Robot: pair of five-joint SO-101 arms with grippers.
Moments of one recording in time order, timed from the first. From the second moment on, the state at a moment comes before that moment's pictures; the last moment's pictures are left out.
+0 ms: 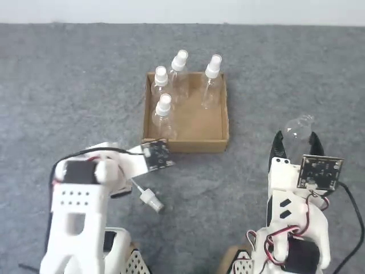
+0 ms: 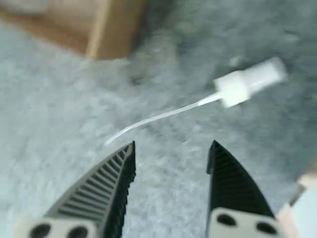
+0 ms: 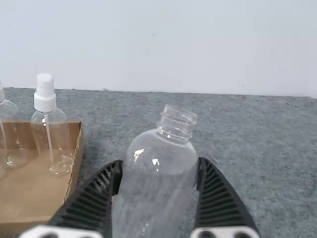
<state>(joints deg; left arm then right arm) -3.6 -49.2 53.1 83.4 -65.5 6.2 -104.0 69.7 57.3 4.8</state>
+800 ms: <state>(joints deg) 14.9 -16.3 53.0 75.9 -66.1 6.2 -104.0 69.7 57.3 4.8</state>
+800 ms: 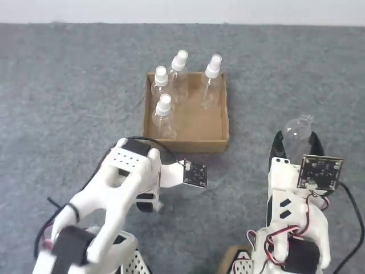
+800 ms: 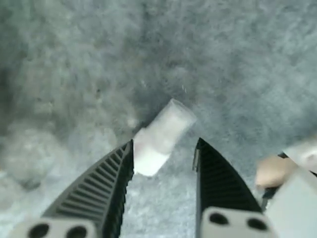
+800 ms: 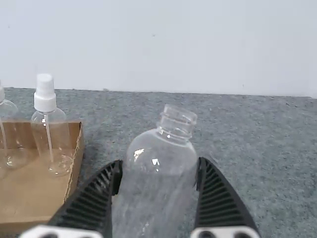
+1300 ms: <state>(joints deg) 11.8 -7.3 52.0 70.1 -61.6 6.2 -104.0 69.7 57.3 4.8</state>
